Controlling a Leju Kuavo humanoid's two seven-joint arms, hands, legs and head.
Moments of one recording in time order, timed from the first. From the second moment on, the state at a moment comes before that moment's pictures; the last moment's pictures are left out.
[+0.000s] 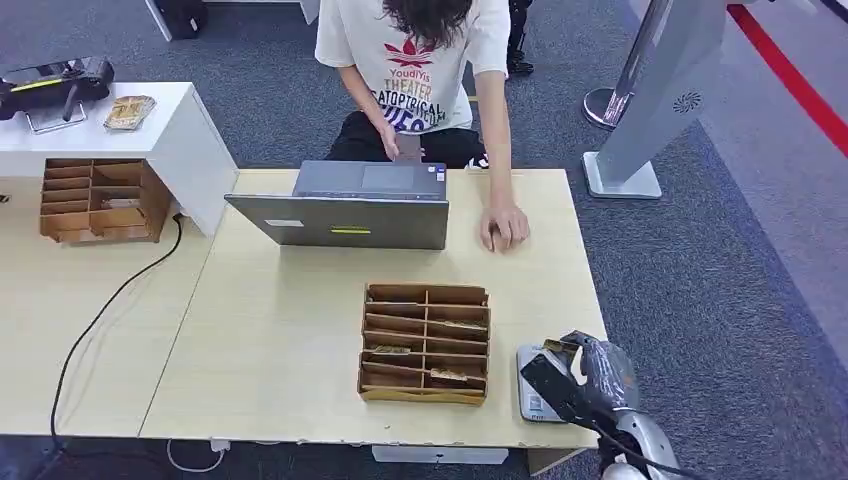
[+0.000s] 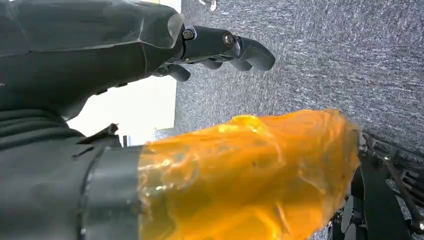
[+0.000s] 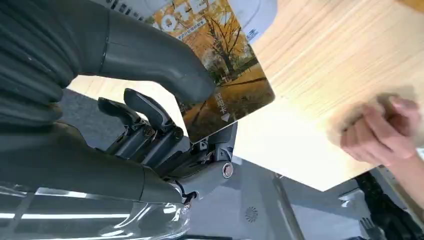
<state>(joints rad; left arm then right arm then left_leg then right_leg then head) -0.11 -0.15 1.31 -0.19 -1.08 -0.10 0.36 0.01 -0.20 0.29 -1.45 0.76 -0.20 0.13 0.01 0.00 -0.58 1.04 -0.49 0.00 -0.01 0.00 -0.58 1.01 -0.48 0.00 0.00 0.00</state>
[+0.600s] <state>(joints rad) -0.11 -0.15 1.31 -0.19 -1.08 -0.10 0.36 0.00 -0.20 0.29 -1.43 0.80 -0.19 0.15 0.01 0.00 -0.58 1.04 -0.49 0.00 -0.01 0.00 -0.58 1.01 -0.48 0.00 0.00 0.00</state>
